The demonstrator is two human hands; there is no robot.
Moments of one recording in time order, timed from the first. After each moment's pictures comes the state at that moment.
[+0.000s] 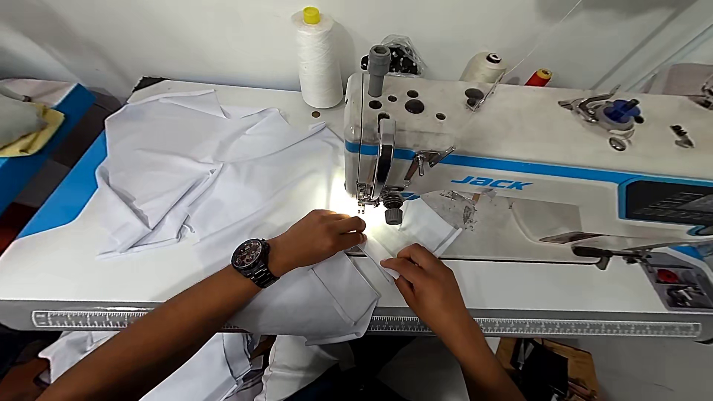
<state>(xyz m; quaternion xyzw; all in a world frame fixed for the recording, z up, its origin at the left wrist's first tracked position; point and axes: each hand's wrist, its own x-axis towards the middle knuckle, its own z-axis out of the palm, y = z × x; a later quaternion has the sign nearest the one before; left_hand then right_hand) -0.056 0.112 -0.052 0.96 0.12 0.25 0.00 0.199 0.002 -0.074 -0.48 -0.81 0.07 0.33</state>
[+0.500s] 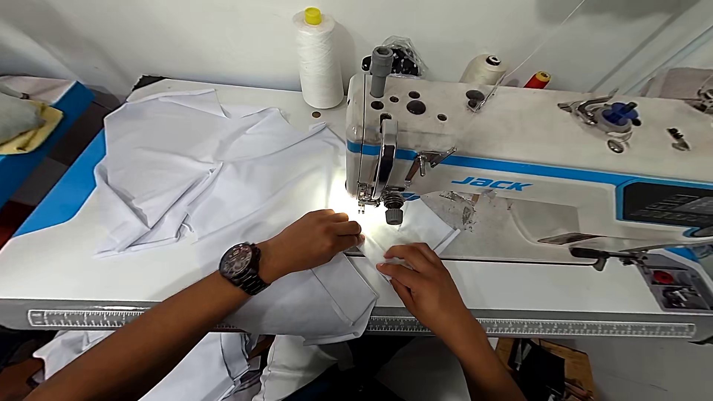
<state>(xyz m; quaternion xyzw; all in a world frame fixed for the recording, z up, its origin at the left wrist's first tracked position) -0.063 0.105 -0.046 0.97 0.14 0.20 -0.01 0.202 0.003 -0.073 -0.44 -0.84 0.07 0.30</state>
